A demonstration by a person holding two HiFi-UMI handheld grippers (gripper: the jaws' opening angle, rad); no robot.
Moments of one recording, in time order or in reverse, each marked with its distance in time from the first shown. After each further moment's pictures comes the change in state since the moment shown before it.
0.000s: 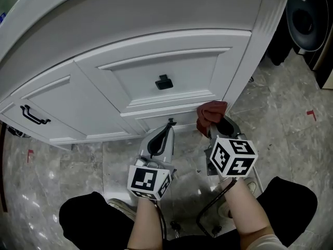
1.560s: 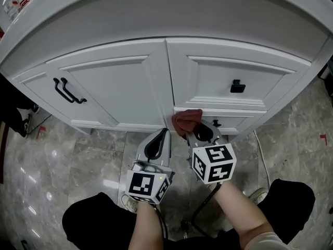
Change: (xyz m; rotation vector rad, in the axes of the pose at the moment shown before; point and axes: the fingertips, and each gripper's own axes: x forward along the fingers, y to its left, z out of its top) left arm -0.102 0.113 0.021 -0.012 -0.041 0.218; right arm 0.056 0.207 -0.053 -0.176 0.086 0.334
